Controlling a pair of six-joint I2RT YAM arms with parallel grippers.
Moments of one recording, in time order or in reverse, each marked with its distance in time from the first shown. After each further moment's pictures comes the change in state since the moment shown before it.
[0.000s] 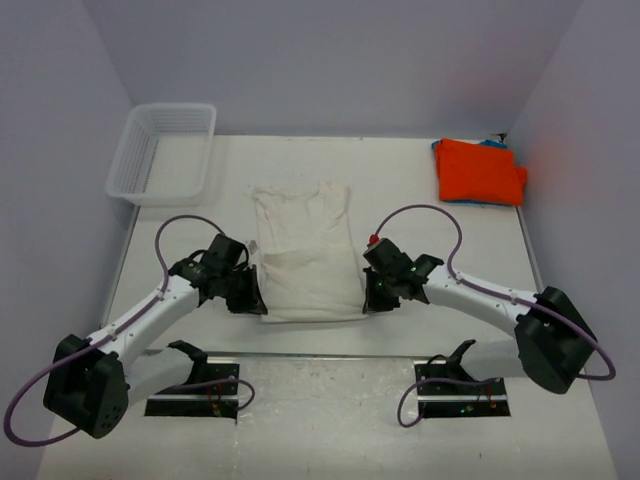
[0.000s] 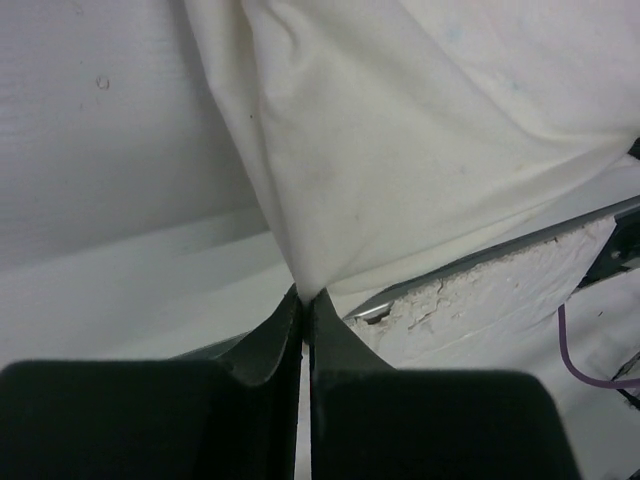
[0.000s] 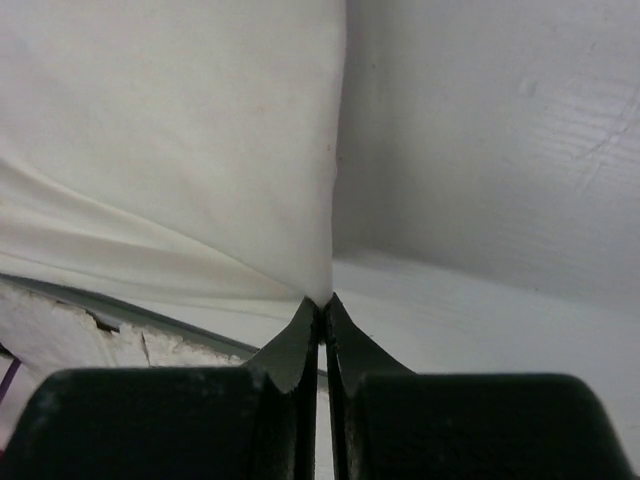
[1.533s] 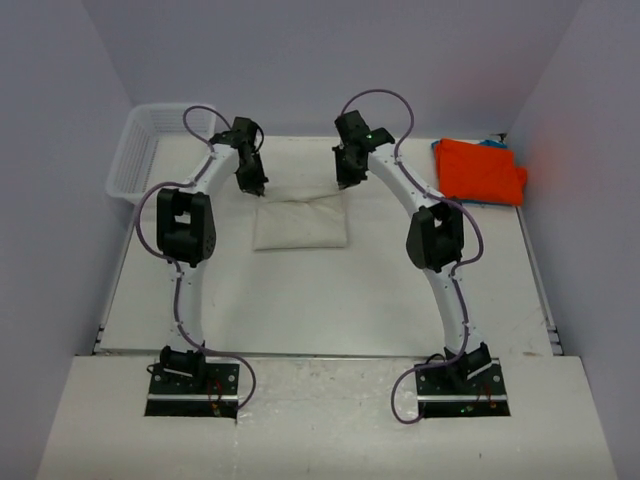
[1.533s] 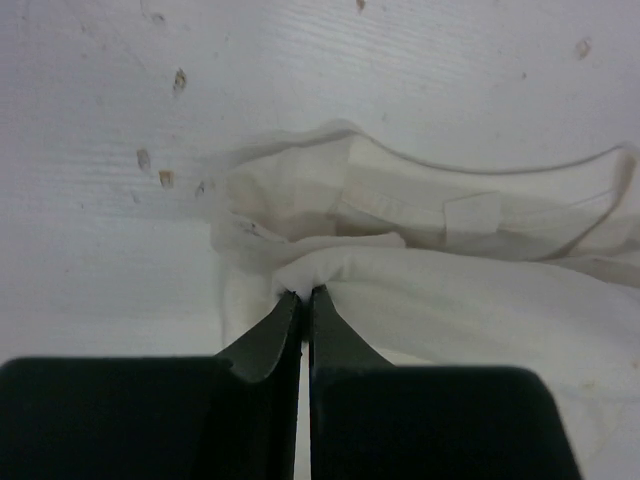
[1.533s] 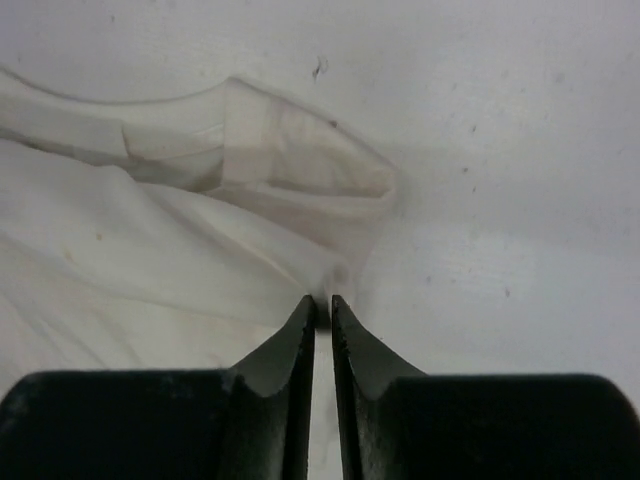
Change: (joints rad) left arm 0.243 1.194 1.399 -0.183 -0.285 0.145; right arm -0.279 1.055 1.583 -0.413 0.111 -0.383
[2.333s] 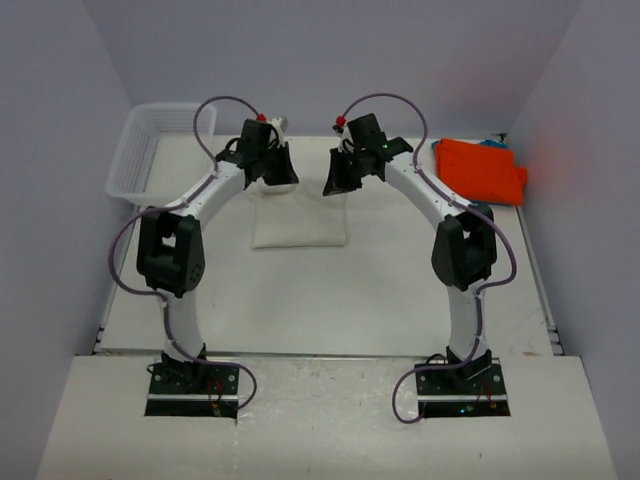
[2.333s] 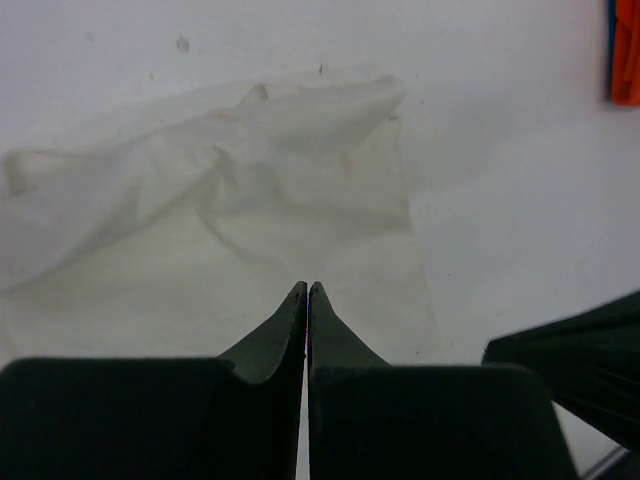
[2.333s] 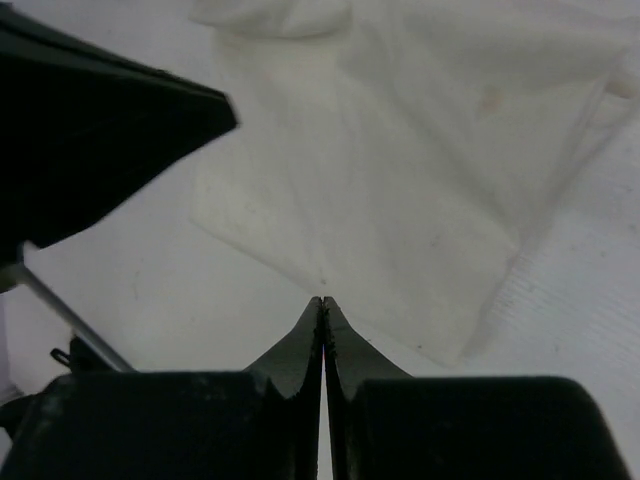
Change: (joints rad) left arm -0.131 -0.369 -0.365 0.445 0.178 0.077; right arm -0.011 -0.296 -0.371 0.243 -0.370 0.028
